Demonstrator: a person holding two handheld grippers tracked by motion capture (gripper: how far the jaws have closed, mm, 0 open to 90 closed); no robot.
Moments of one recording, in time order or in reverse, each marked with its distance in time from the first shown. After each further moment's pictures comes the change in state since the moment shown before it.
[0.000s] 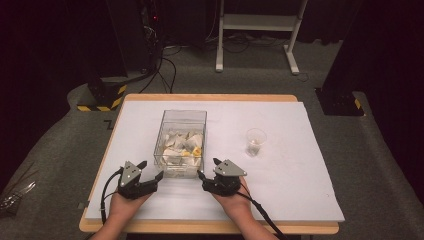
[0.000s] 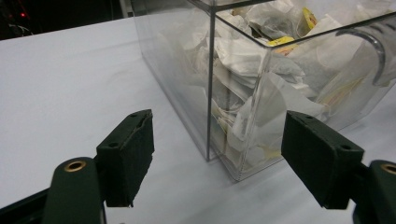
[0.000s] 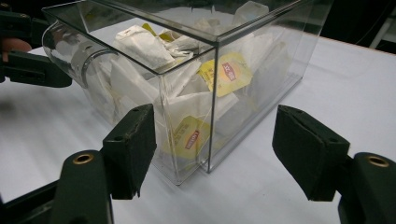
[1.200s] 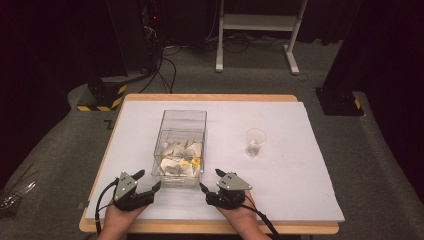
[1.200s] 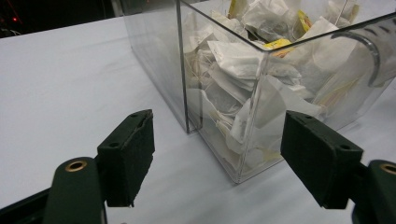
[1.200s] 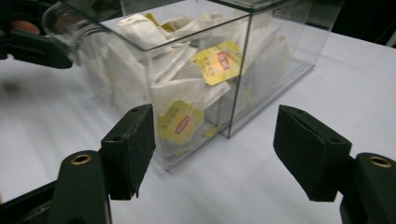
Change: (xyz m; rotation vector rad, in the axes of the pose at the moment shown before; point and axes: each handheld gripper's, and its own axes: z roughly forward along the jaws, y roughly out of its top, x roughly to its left) left arm -0.012 -0.015 -0.029 -0.013 -0.030 0.025; right arm 0.013 -0.019 -0.028 0.002 0.040 -0.045
